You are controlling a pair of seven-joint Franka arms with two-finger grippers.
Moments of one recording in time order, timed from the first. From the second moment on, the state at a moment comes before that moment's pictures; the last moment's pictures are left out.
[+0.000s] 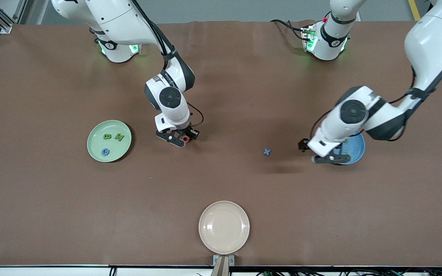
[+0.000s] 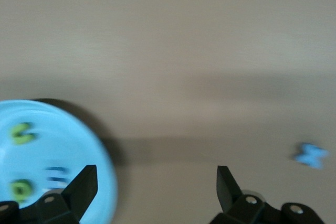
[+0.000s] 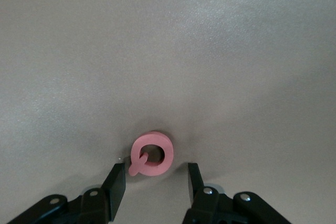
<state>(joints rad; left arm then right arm) 0.69 0.77 -1.16 -1.98 0.90 2.13 -0.92 0.70 0.54 -0.05 -2.01 0.03 2.54 1.09</state>
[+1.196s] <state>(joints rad) 0.18 0.86 -0.82 -1.77 0.72 2.25 -1.19 0.69 0.55 -0.07 -1.99 0.03 2.53 1.07</state>
